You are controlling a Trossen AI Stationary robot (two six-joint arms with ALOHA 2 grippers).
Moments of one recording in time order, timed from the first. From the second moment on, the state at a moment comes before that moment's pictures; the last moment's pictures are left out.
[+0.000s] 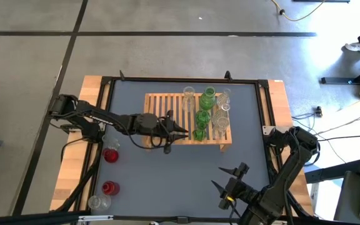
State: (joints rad) left arm -0.07 1.52 0.80 0.51 -0.08 -0.04; right arm 0.97 1.88 1.63 -1.33 1.07 1.38
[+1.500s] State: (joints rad) left arm 0.00 1.62 0.80 0.70 0.02 -0.07; right arm 0.97 1.88 1.63 -1.34 1.06 1.33
